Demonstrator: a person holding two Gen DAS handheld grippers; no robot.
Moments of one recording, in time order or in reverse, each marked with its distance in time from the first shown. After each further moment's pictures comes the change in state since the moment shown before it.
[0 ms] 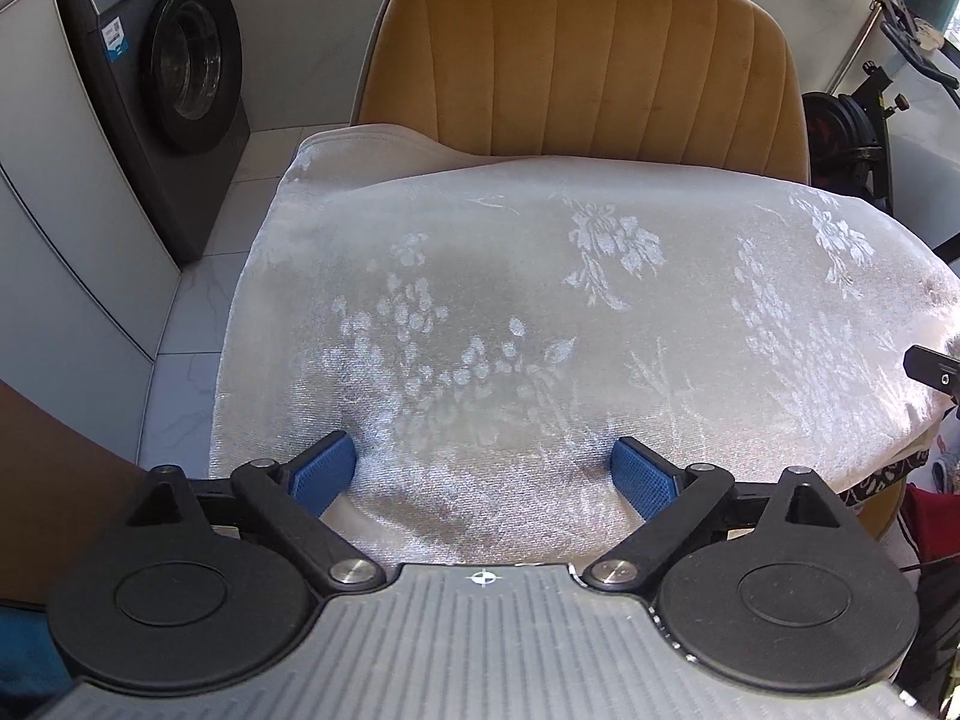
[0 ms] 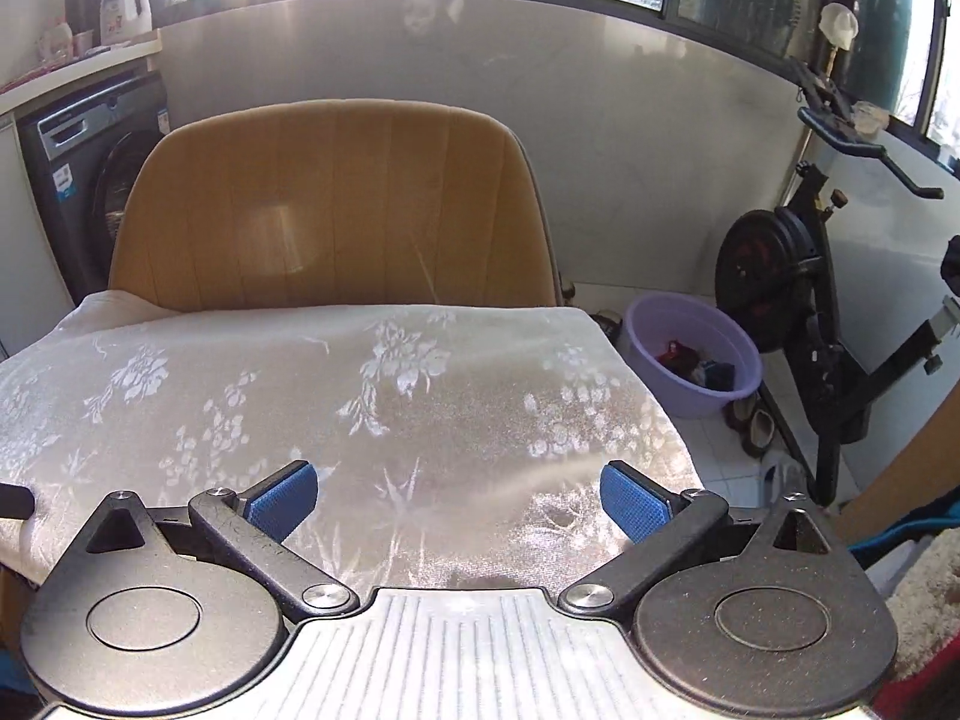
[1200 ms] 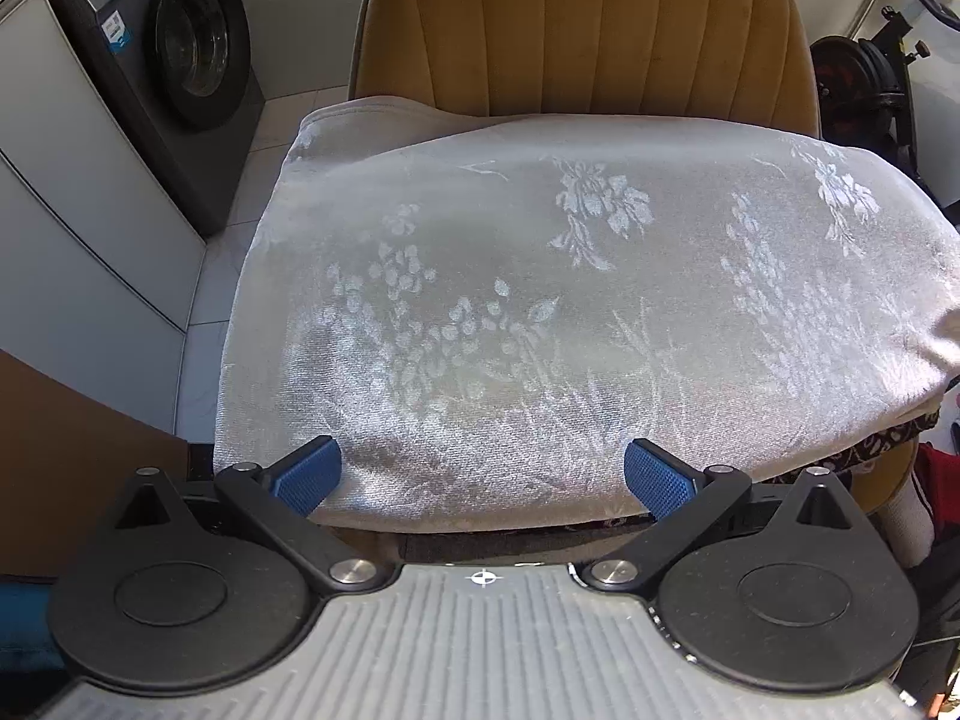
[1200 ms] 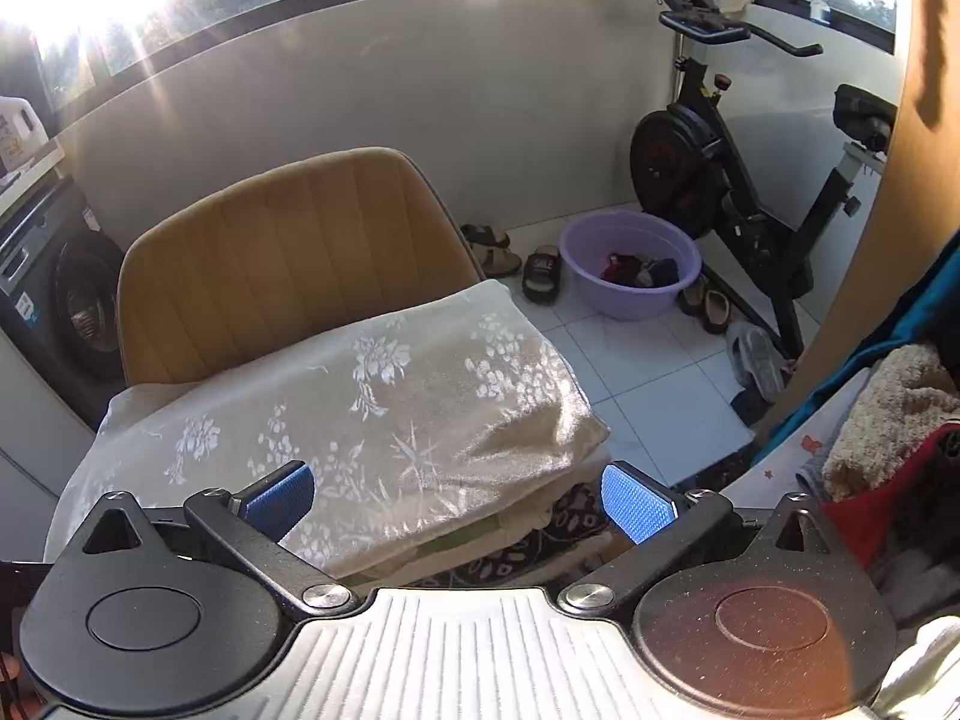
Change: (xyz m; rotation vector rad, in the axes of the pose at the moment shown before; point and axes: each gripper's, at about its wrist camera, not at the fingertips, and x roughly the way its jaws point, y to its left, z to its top) left arm -0.018 -0.024 0.005 0.039 0.116 0.076; right arm -0.149 -0.012 0.002 0.307 -0.001 -0.049
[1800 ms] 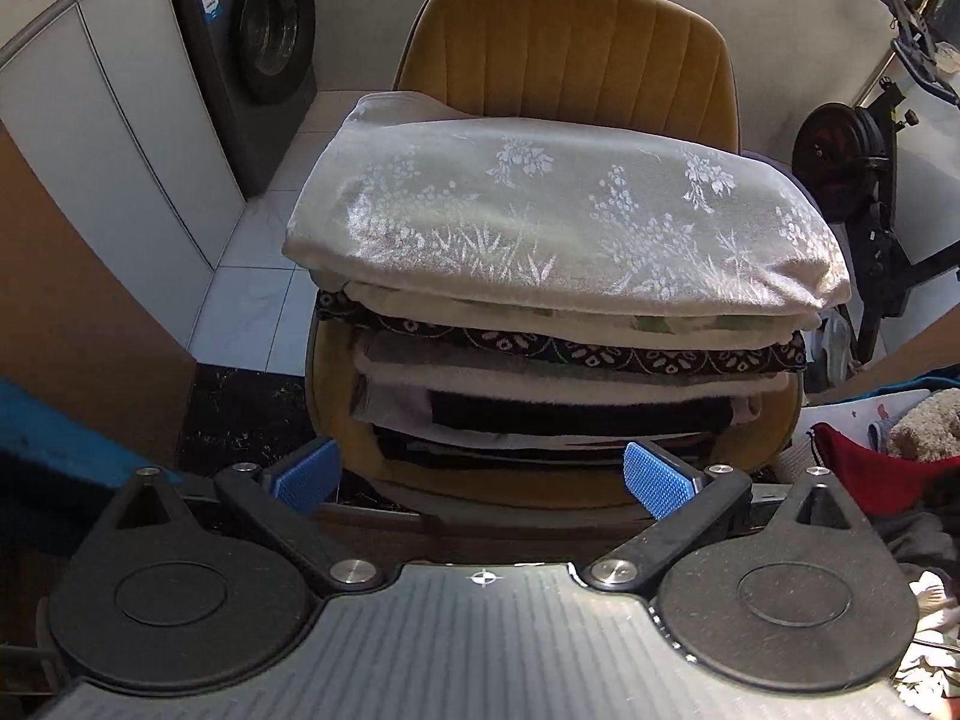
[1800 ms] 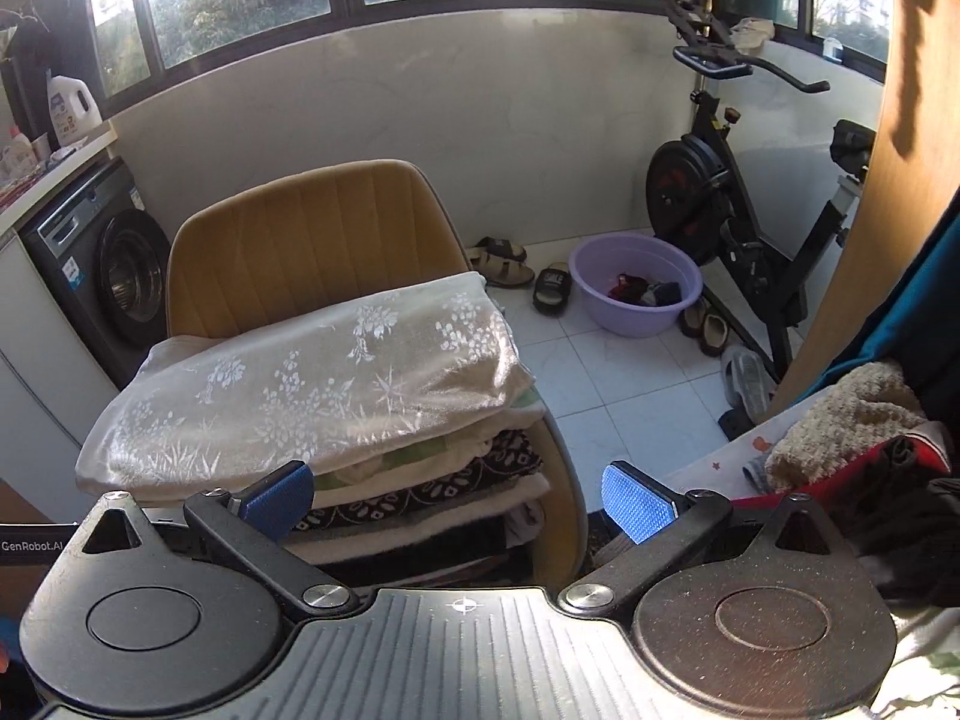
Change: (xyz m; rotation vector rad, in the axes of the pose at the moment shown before) left arm -0.153 -0.055 -0.127 -0.166 -0.057 0.014; right arm -0.104 -0.067 -0.055 -0.099 -0.008 0.069
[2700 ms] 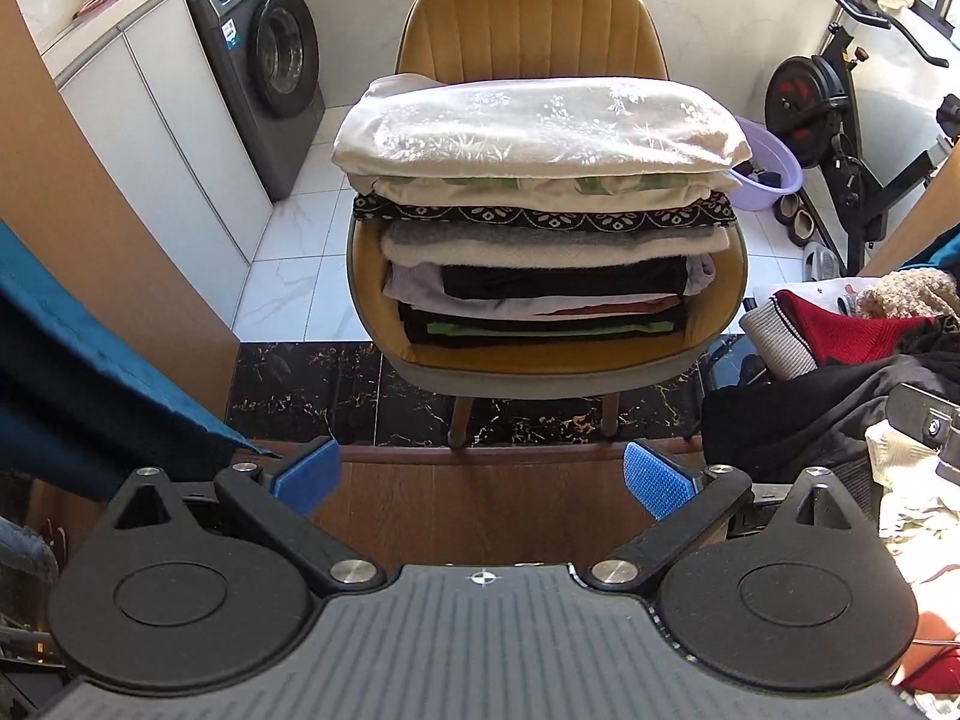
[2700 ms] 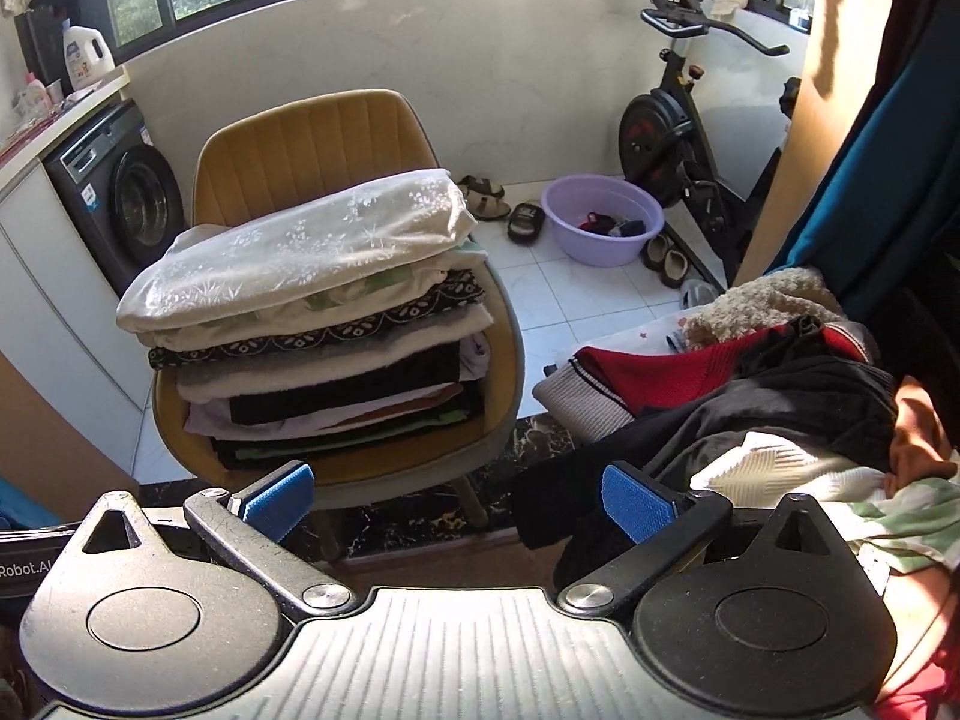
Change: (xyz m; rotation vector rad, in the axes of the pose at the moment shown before) left arm -0.115 -0.013 -0.148 0.097 -0.032 0.048; right arm -0.144 -0.014 -0.123 -0.013 0.095 -0.053
